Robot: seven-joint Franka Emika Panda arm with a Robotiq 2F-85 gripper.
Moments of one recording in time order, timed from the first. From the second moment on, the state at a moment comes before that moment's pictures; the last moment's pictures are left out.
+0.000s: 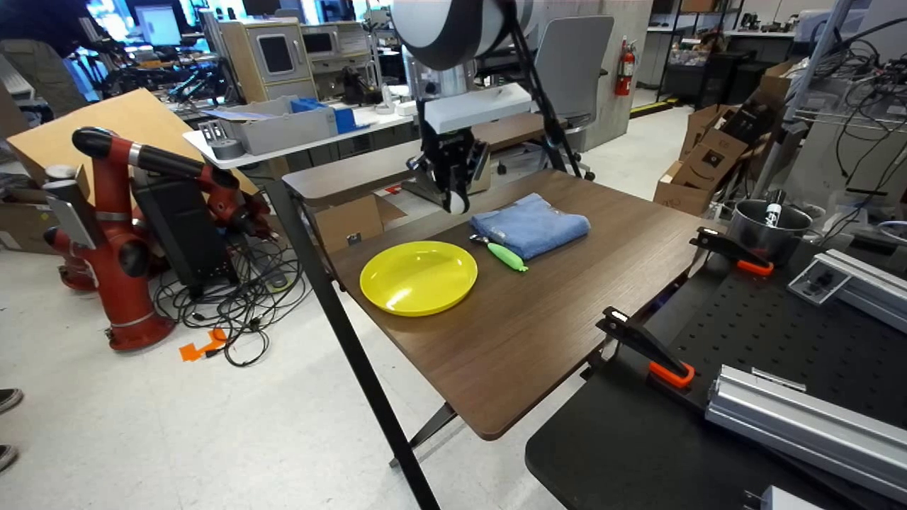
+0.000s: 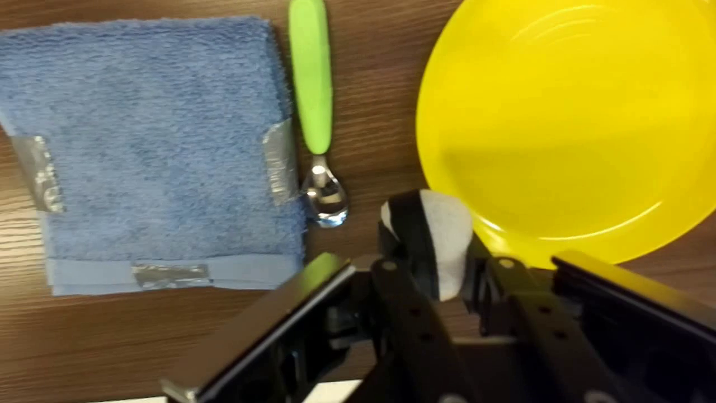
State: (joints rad) arm 0.27 0.68 -0.07 -1.73 -0.04 2.41 0.38
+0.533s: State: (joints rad) arm 0.04 0.58 -0.09 -1.86 -0.03 2.41 0.21
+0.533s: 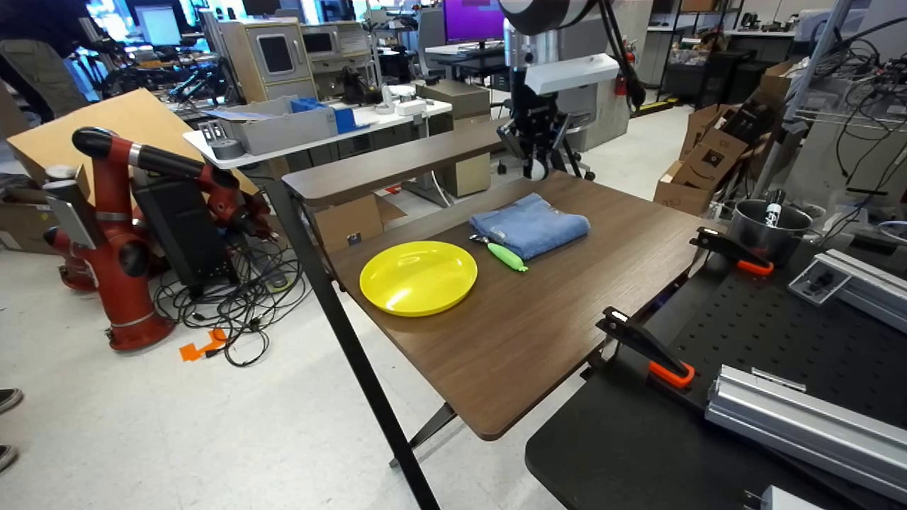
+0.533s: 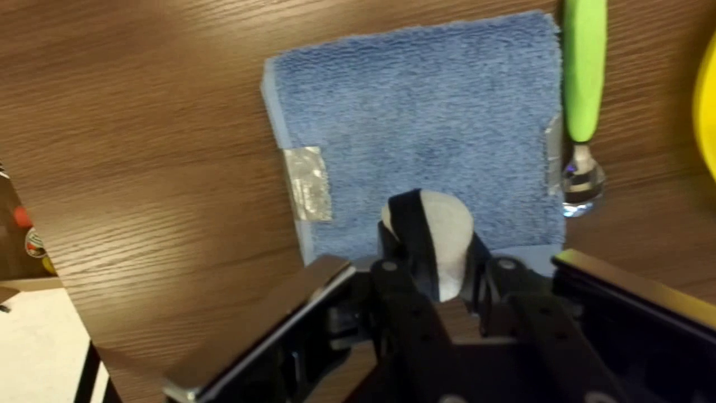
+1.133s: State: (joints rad) arm -0.08 0.62 -0.09 -1.88 0.03 2.41 0.16
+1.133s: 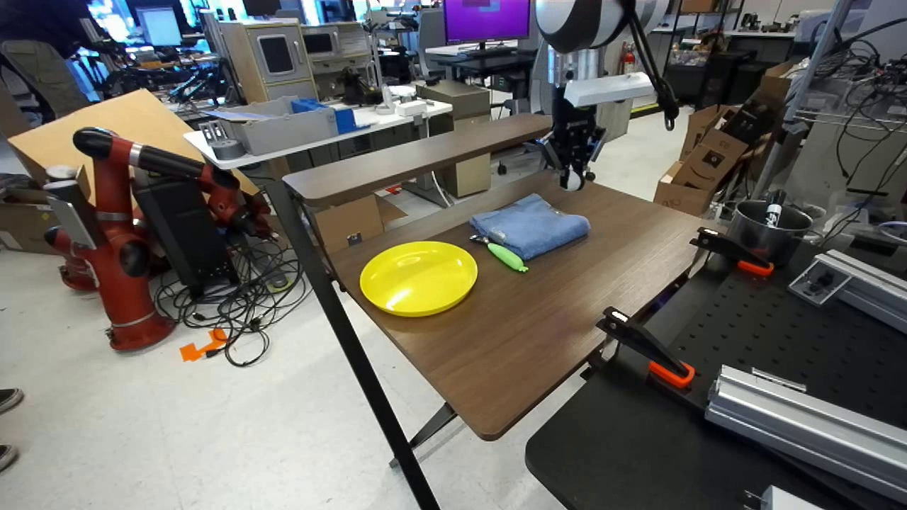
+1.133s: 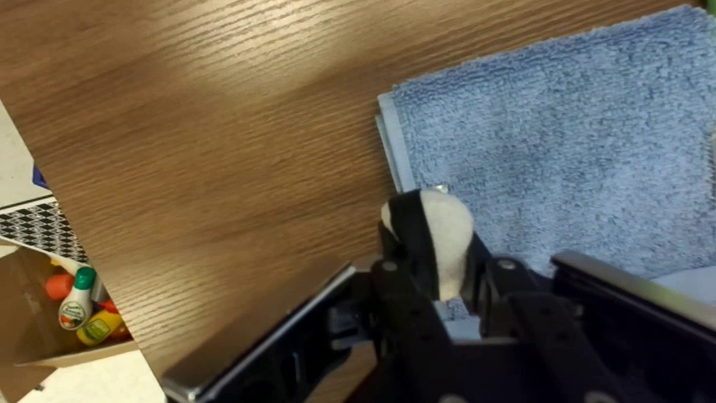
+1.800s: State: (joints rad) arm -0.16 0.80 -0.10 -1.74 0.07 2.38 0.16
